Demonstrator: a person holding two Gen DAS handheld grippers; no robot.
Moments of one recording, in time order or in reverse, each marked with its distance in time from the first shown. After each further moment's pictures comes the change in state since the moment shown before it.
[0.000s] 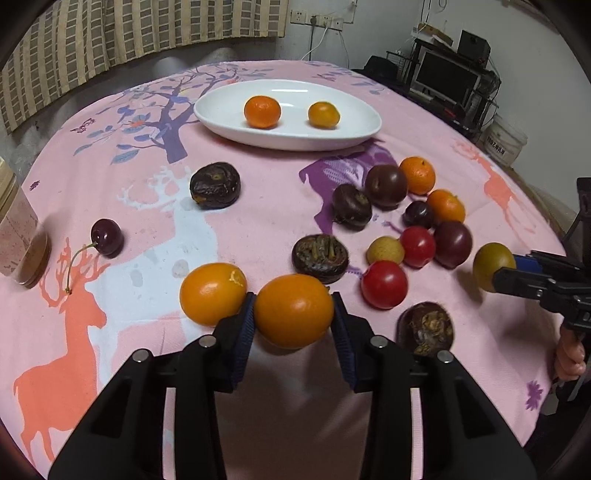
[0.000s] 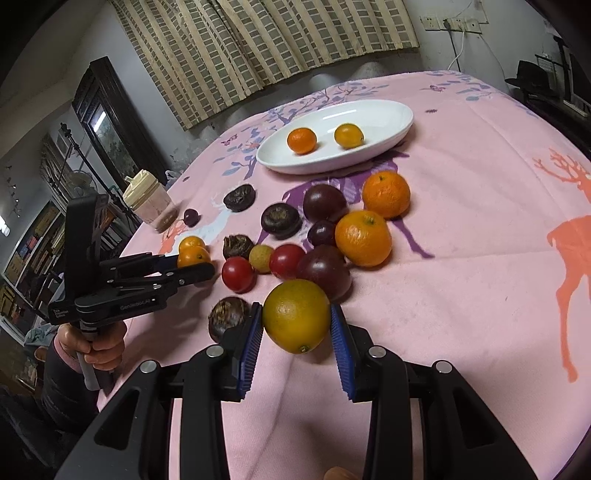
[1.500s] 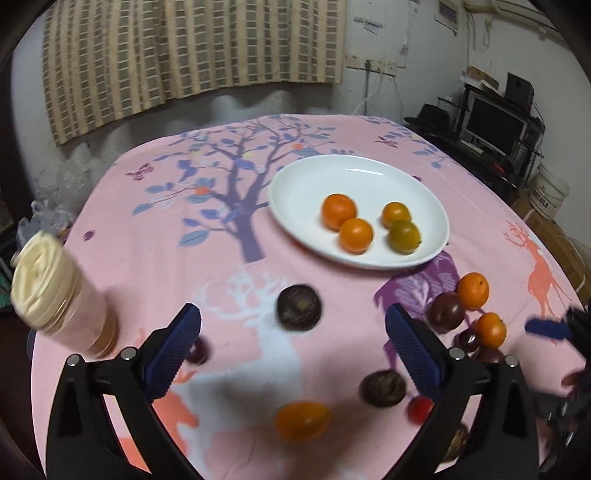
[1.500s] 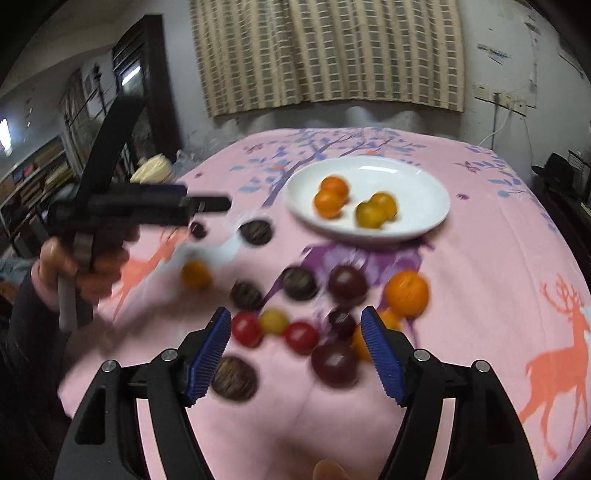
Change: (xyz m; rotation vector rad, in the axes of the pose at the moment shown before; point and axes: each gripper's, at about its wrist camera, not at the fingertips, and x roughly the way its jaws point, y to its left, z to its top) left arm -0.027 0.043 0.074 -0.113 -0.157 0.210; right arm 0.005 0.049 0.035 -0.303 -0.042 -0.097
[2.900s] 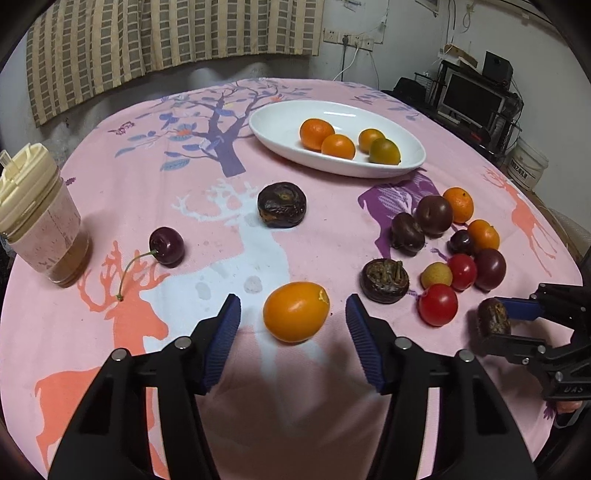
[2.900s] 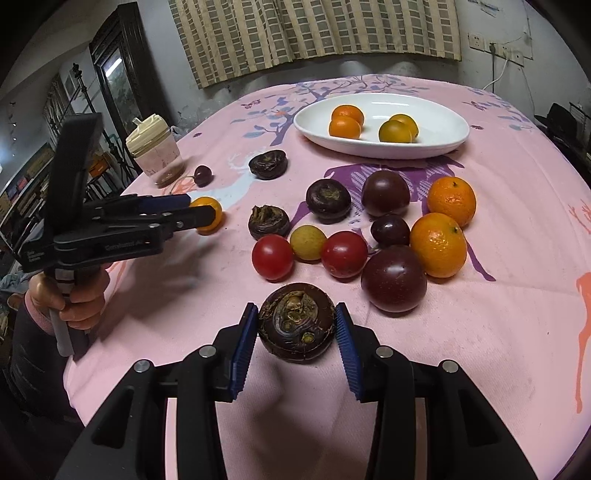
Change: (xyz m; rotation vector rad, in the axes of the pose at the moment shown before) left arm 0.008 -0.002 -0.076 0.059 0.101 -0.104; right arm 0.032 0.019 -0.035 0.116 0.126 0.038
